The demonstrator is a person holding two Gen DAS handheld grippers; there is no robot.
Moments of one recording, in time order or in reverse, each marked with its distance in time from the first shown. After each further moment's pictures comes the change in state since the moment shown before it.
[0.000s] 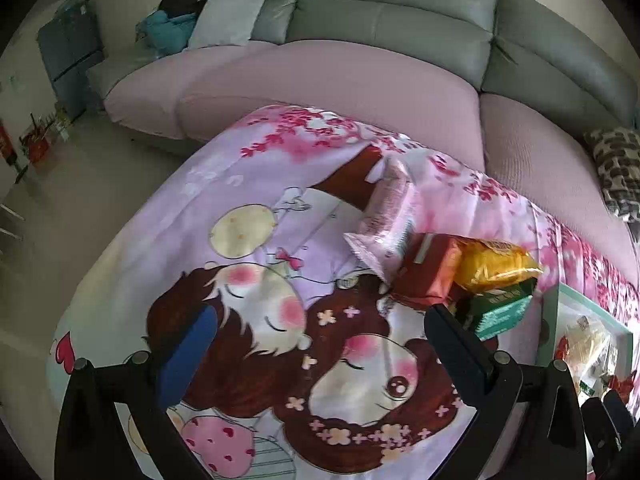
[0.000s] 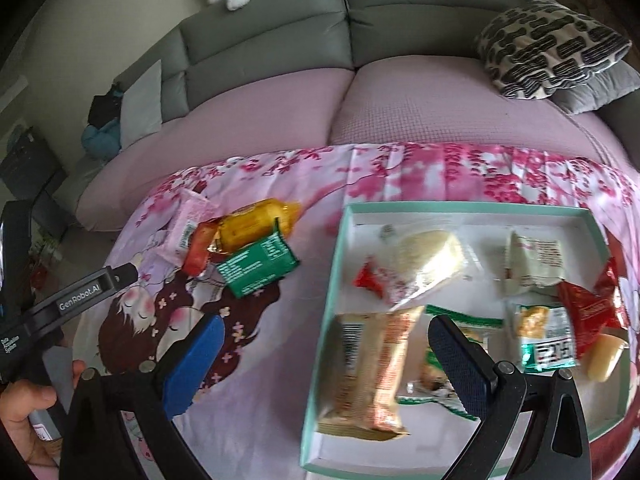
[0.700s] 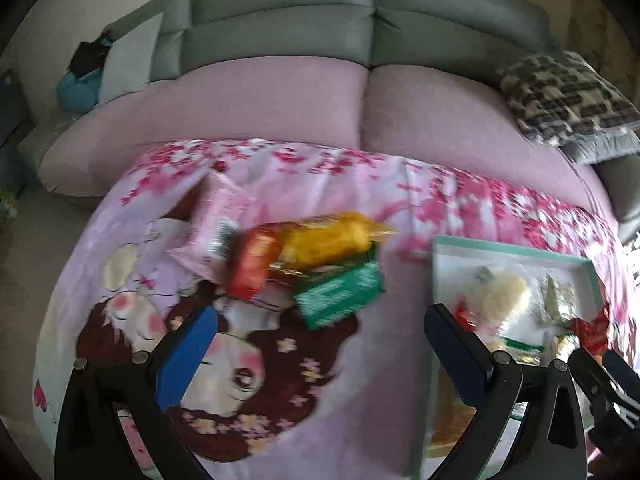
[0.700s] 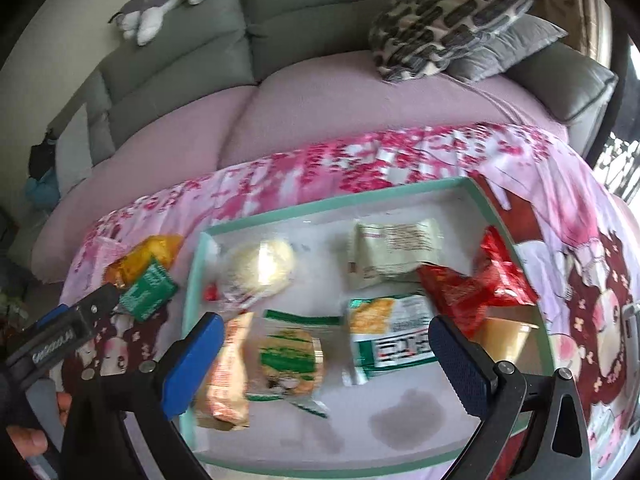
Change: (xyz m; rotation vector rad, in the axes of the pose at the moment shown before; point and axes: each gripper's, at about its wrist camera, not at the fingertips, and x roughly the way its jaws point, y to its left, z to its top) left arm -0.025 -0.122 -0.024 0.261 -0.031 -0.140; right arm -0.033 -0.099 0.001 0.174 -0.024 -0.183
